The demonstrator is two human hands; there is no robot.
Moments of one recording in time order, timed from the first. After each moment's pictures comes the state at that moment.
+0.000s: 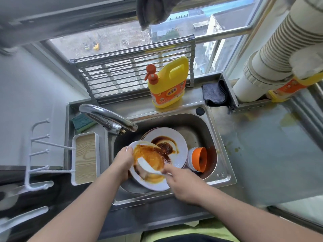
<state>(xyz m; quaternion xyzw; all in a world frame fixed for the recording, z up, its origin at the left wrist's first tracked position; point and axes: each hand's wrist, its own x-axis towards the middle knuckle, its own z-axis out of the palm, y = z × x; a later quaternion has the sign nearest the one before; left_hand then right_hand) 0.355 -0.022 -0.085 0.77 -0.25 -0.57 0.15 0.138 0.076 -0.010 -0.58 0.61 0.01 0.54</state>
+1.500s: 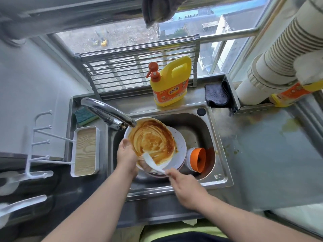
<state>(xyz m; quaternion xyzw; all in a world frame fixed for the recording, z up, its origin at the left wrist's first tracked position) 0.315 -0.008 -0.080 0.74 -0.16 -0.52 0.40 0.118 0.105 -0.048 -0.59 0.62 -0.02 0.51</state>
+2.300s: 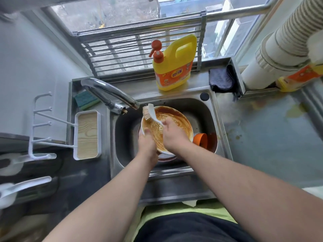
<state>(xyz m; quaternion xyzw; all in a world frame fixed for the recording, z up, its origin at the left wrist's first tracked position) 0.264 0.013 -0.080 0.67 -0.13 -0.61 0.40 0.163 0.010 -0.038 -0.48 0.70 -0.12 0.52</state>
